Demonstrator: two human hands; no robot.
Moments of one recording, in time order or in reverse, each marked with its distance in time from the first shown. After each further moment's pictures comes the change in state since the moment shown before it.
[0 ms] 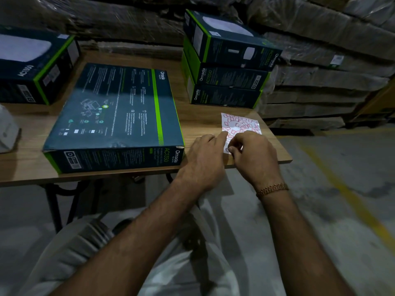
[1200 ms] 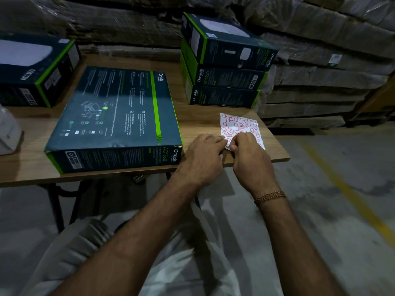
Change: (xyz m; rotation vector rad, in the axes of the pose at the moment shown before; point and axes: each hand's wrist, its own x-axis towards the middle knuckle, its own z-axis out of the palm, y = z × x) left_hand 0.008 -0.006 0.002 0.086 -0.058 0.052; right_hand -0.017 0.016 0.019 0.080 0.017 -0.091
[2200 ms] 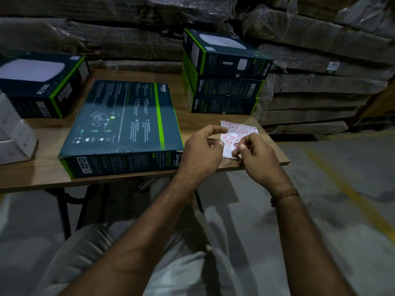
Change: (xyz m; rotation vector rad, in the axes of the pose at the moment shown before) left_hand -0.021 0.018 -0.038 -0.801 0.287 -0.274; right_hand 0.004 0.003 -0.032 0.575 -0.102 0.264
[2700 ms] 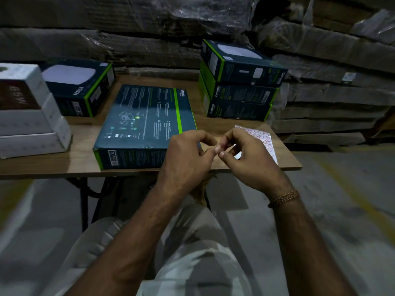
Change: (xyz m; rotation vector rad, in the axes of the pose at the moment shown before) left_hand -0.046 0.009 -0.069 0.280 0.154 0.173; right_hand -0.032 -0.072 0.017 0.007 -0.204 -0.369
